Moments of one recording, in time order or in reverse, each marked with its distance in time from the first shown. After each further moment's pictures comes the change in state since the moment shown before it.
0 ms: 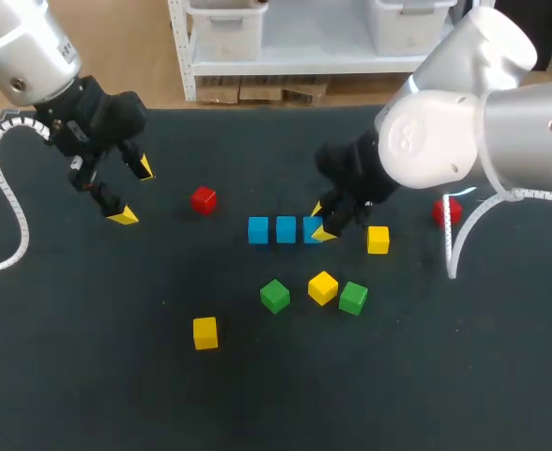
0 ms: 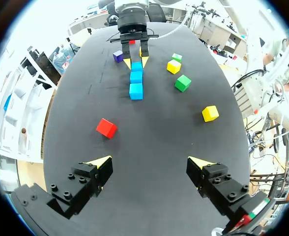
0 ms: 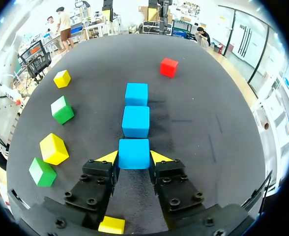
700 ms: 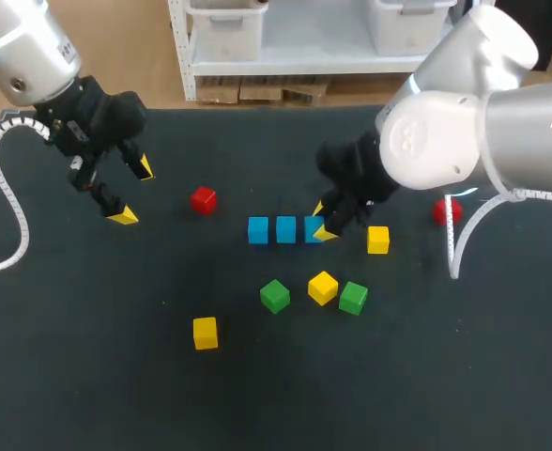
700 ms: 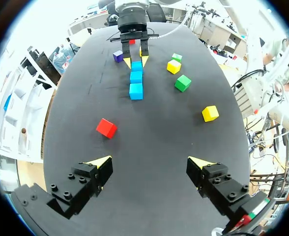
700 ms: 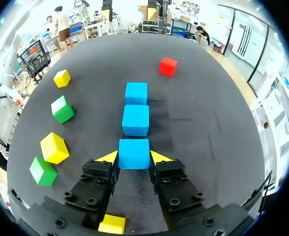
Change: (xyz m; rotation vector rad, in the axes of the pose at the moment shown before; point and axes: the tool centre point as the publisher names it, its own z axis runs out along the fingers) left arm 0.000 0.000 0.000 0.000 0.000 0.000; right arm 0.002 0.000 -0.003 0.005 0.008 0.003
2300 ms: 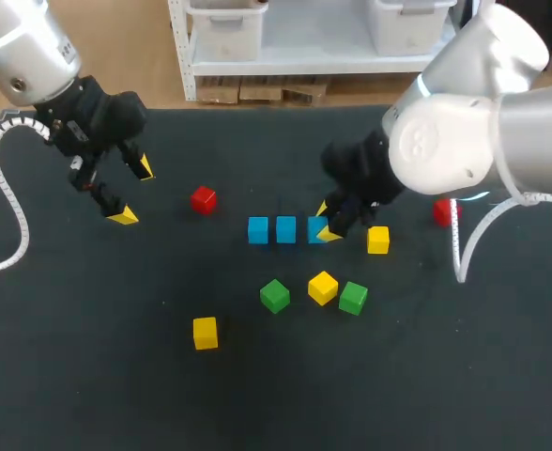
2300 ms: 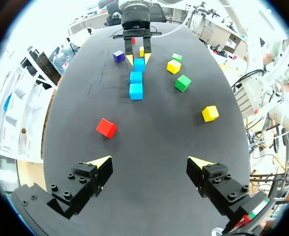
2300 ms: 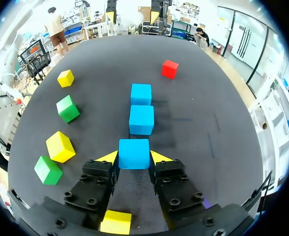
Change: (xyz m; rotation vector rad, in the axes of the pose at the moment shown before) left arm 0.000 0.000 0.000 0.000 0.000 0.000; right arm 0.000 0.008 -0.007 0.010 -0.007 -0.007
